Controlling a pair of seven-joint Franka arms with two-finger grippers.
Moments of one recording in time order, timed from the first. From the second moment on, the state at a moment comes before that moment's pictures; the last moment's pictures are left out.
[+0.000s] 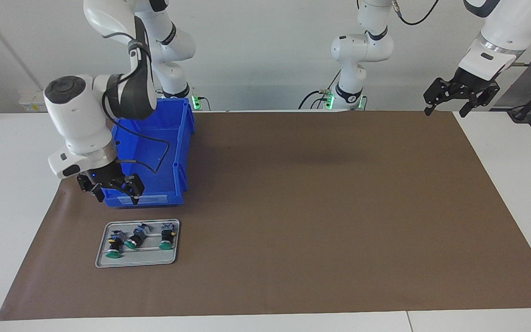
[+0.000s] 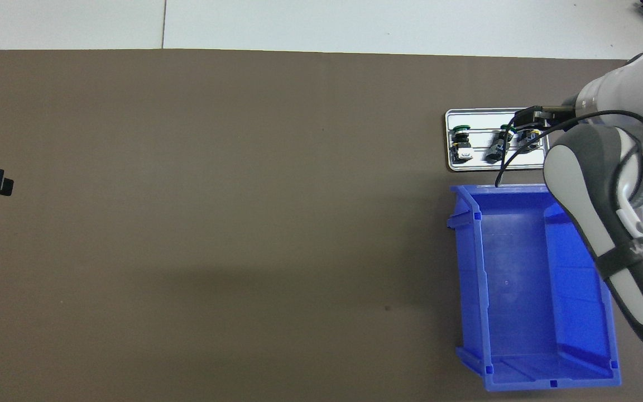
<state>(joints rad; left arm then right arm) -0.06 -0.02 0.07 -1.50 -0.02 1.48 0.14 0.09 0.31 -0.11 -1.66 -0.04 2.16 0.13</state>
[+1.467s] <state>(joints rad) -0.06 -0.02 0.07 -1.50 -0.02 1.48 0.14 0.07 0.54 -0.10 -1.68 0.01 2.33 0.32</state>
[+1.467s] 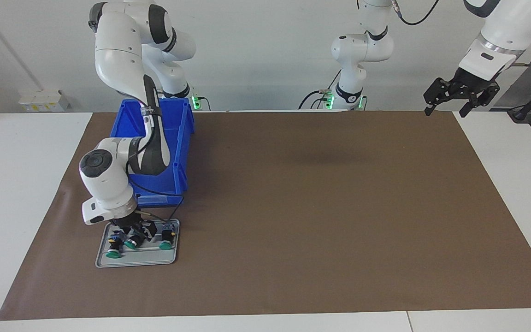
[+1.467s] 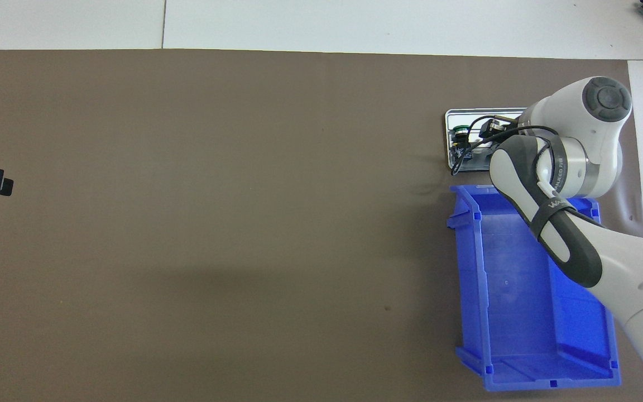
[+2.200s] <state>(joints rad) -0.06 -0.02 0.07 -1.50 -0.02 1.48 0.14 0.09 0.52 -0.10 -1.47 0.03 2.15 0.53</state>
